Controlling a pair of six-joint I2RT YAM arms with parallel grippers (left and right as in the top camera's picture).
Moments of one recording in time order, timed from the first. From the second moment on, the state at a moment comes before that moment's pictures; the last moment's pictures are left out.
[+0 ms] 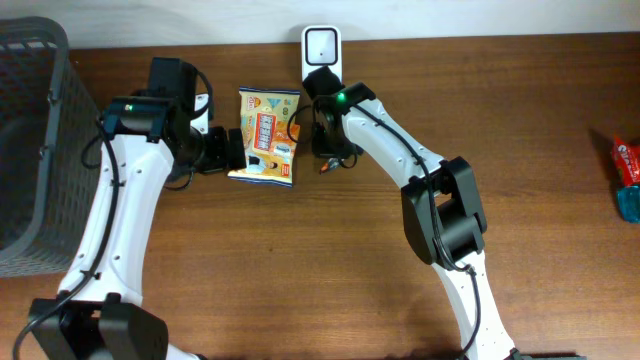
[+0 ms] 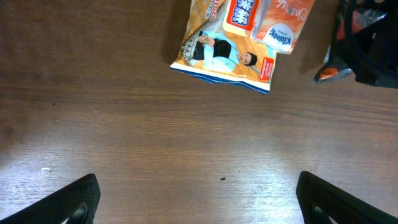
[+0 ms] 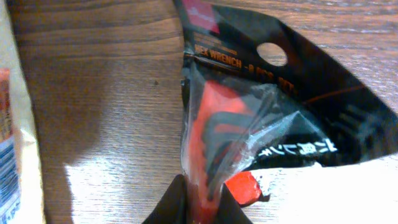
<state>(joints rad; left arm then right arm) -0.09 1.68 1.63 -1.25 0.08 -0.22 0.49 2.43 2.08 -1.02 0.02 0.51</state>
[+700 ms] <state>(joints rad) -0.09 1.68 1.63 -1.25 0.08 -0.22 0.34 2.56 2.37 -0.43 -0.18 0.68</state>
